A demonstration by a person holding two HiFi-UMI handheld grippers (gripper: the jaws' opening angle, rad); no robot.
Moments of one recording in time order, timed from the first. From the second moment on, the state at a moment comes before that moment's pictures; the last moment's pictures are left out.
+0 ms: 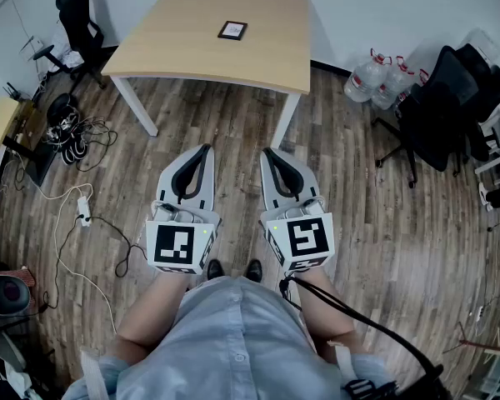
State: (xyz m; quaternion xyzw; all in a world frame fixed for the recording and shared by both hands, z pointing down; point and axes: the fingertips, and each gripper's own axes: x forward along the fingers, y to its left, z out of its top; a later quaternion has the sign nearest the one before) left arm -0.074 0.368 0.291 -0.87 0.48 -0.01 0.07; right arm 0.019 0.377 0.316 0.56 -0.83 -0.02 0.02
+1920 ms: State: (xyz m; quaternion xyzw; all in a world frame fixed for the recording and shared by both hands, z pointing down) left arm -0.022 0.086 0.316 -0.87 0.48 -0.01 0.06; right arm 0.078 0.093 0.335 0.57 -0.82 -0.01 0.01
